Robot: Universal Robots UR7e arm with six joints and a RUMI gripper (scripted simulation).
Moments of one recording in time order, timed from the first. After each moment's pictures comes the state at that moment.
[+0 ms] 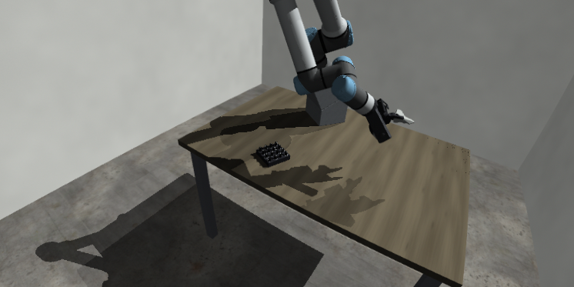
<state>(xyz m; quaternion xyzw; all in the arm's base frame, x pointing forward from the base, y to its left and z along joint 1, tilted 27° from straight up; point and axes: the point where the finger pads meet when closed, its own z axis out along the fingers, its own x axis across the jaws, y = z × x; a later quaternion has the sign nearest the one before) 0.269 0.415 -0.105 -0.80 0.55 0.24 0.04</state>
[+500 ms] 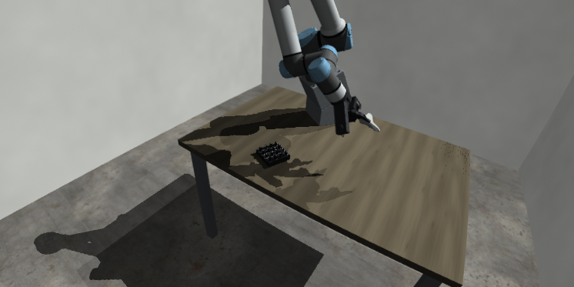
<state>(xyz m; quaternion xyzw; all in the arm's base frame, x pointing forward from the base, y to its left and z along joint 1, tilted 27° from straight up) 0.319 0.288 -0.081 -0.74 0.66 0.10 0.05</state>
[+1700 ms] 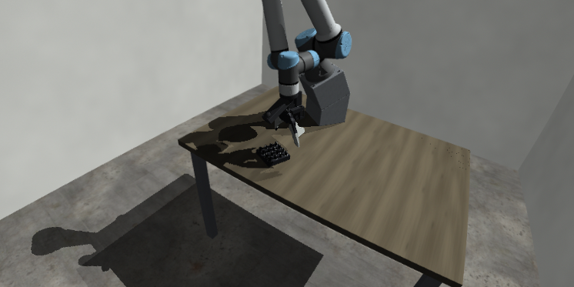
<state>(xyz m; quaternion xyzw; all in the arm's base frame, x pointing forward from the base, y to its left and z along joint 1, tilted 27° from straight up) 0.427 0.007 -0.022 -0.53 0.82 -0.19 0.07</state>
